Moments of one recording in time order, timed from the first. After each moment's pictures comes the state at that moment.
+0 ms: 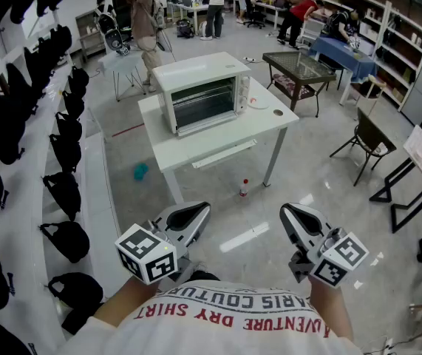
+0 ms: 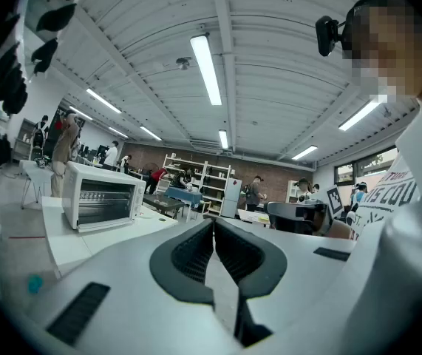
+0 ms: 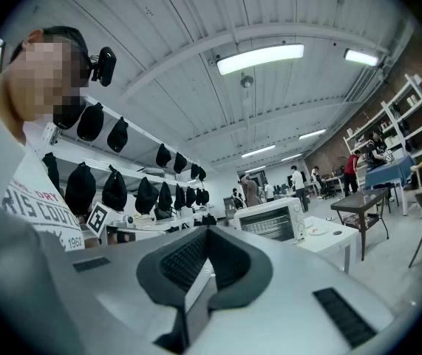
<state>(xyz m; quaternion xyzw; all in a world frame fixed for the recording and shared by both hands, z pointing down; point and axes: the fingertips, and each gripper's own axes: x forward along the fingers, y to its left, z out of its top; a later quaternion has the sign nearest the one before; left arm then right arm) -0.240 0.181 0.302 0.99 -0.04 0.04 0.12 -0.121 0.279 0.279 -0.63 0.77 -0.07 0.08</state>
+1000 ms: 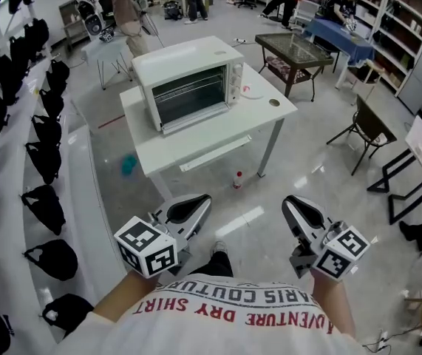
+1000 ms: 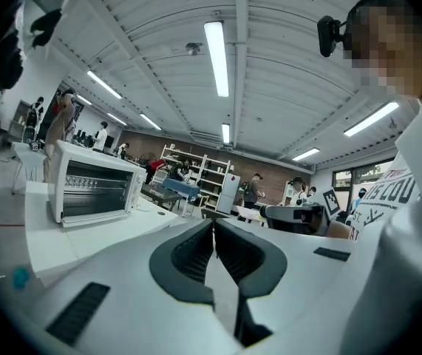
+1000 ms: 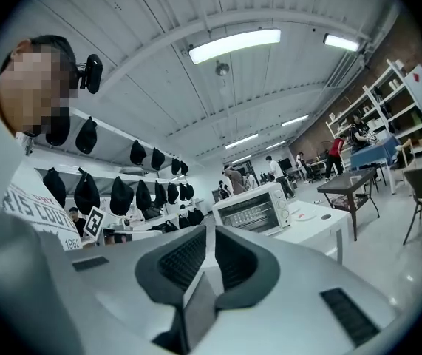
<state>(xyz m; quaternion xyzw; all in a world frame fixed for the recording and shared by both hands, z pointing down) -0.164 0.114 0.327 0.99 -0.03 0.07 0.15 -0.039 0.216 0.312 -0.65 0.74 -0.14 0.09</state>
